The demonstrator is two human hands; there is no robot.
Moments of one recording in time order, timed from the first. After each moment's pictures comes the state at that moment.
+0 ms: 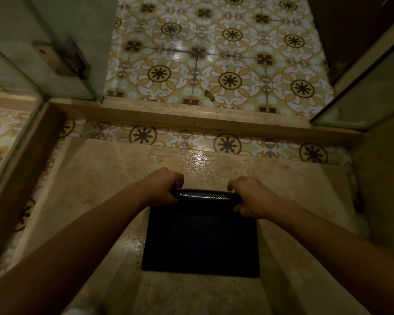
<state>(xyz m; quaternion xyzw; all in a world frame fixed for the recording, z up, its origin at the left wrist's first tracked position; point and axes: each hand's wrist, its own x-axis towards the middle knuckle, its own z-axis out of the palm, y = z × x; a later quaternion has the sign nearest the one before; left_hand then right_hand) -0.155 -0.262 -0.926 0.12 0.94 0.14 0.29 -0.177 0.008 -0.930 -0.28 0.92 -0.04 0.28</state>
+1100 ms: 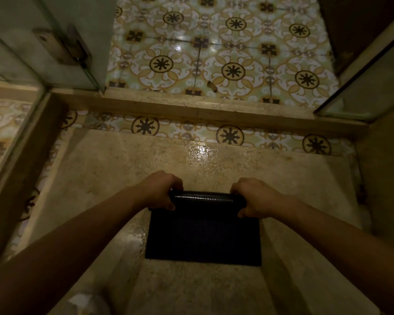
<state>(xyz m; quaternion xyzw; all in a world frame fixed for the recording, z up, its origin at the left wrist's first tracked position) -0.128 -0.268 -0.927 0.10 0.92 0.15 0.35 -0.162 0.008 -0.934 -0.30 0.89 -0.02 0.33</state>
